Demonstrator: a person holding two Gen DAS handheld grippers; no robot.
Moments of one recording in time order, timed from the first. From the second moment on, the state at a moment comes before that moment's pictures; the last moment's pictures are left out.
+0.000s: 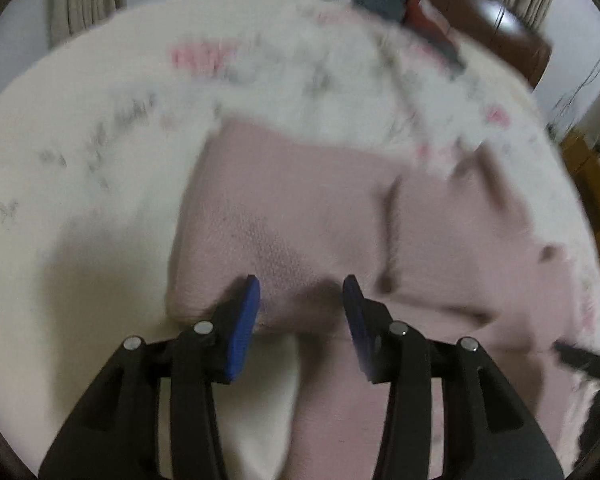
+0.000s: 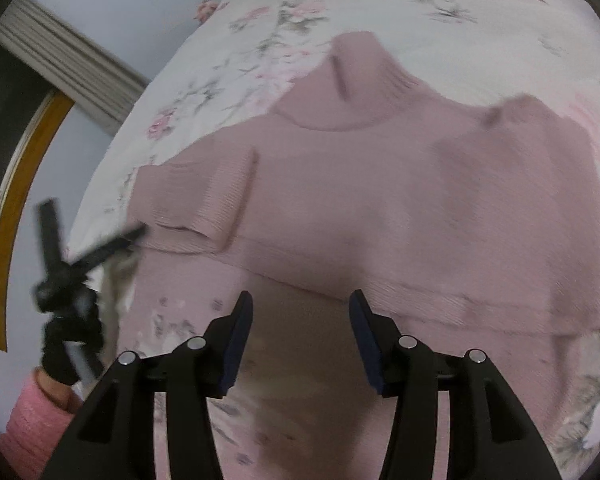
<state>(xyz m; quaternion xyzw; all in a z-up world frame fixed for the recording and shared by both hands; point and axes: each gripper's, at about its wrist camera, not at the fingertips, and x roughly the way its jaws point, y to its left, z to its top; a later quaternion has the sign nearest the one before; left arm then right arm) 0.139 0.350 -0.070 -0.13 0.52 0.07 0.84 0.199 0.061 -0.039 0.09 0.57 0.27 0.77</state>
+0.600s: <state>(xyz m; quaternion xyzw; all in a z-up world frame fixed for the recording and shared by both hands) 0.078 0.382 -0.041 -0.20 0.44 0.06 0.87 0.255 0.188 -0.080 0.11 0.62 0.31 0.71</state>
